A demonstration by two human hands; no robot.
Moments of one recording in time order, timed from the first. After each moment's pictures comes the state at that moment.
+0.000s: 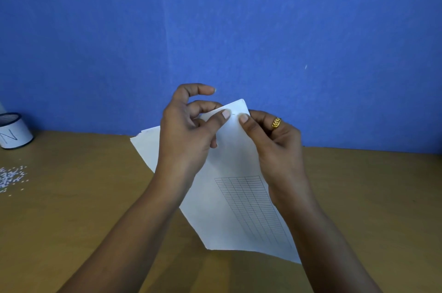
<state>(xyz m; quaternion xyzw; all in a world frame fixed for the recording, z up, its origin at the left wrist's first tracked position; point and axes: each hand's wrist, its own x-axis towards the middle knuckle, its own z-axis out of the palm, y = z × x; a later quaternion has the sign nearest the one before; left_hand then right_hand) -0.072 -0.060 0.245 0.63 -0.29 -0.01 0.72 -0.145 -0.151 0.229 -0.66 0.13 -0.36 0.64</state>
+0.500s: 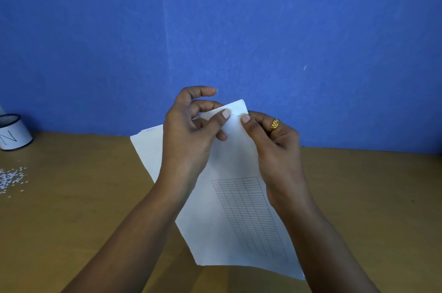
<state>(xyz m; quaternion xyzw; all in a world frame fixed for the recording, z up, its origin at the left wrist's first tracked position) -0.071 -0.062 0.239 0.61 -0.30 0.00 0.73 -0.143 -0.150 0.227 -0.65 0.12 -0.37 0.65</state>
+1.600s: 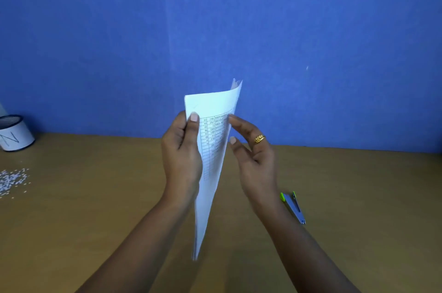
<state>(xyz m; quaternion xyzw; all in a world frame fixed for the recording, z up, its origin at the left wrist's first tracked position) -0.050 -0.067 0.197 0.54 -0.25 0.04 0.80 -0.112 -0.147 0.178 -0.67 0.06 -0.41 0.62</state>
